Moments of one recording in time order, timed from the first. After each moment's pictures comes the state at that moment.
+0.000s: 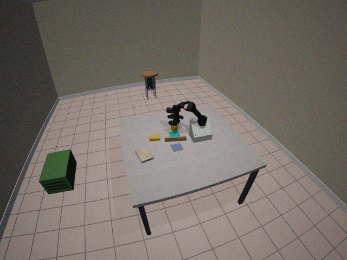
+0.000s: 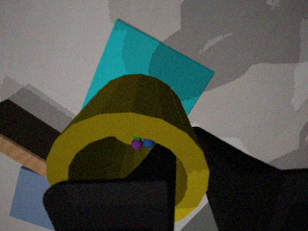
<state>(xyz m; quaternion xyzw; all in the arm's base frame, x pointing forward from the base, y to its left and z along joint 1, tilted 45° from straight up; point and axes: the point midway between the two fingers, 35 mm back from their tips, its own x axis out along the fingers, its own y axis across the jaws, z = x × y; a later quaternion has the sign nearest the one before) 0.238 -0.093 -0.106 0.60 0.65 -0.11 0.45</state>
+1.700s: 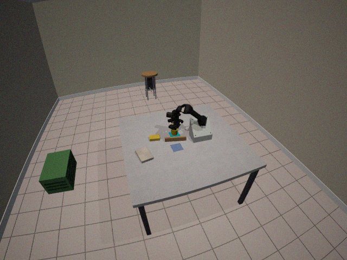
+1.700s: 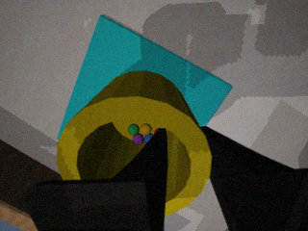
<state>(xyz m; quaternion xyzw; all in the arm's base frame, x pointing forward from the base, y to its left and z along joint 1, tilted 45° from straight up) 0.243 -0.057 -0.143 0.61 0.65 -0.11 0.45</state>
